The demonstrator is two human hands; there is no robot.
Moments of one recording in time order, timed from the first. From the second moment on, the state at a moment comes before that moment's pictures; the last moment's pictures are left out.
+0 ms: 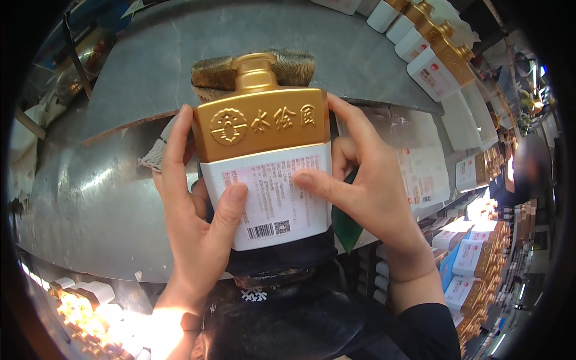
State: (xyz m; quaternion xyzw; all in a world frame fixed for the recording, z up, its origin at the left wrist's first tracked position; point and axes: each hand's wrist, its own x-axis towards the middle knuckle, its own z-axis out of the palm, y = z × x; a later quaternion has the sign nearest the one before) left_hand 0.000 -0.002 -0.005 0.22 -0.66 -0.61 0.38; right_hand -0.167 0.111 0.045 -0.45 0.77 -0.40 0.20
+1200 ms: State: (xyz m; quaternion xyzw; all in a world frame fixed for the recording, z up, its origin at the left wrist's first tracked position) left_hand 0.014 0.002 -0.005 0.16 -0.63 -0.69 0.33; right_hand -0.163 0.113 0.040 -0.46 0.78 -0.39 0.18
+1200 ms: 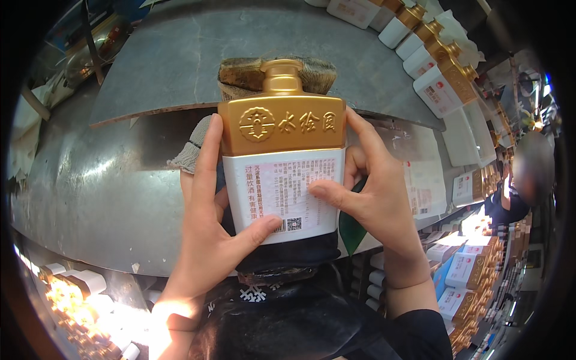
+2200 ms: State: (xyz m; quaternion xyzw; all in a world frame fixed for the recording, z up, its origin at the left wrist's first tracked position) left_hand 0.061 0.001 -0.022 0.25 -0.59 -0.66 0.40; right_hand -0.134 0.088 0.061 -0.84 0.45 -0.24 -0.18
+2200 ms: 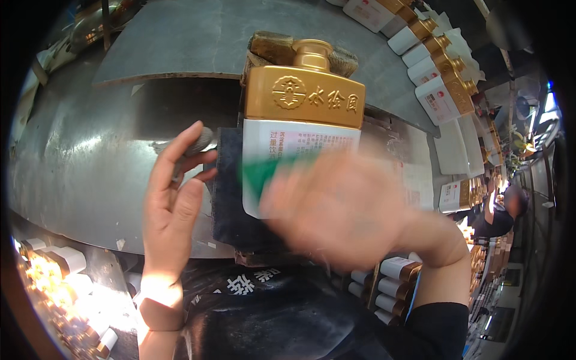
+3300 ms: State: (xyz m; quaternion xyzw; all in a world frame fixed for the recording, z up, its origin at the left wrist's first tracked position) left_hand 0.050 -0.002 -0.018 0.29 -0.61 -0.60 0.43; right_hand -0.143 0.119 0.047 -0.87 0.42 -0.23 -0.14
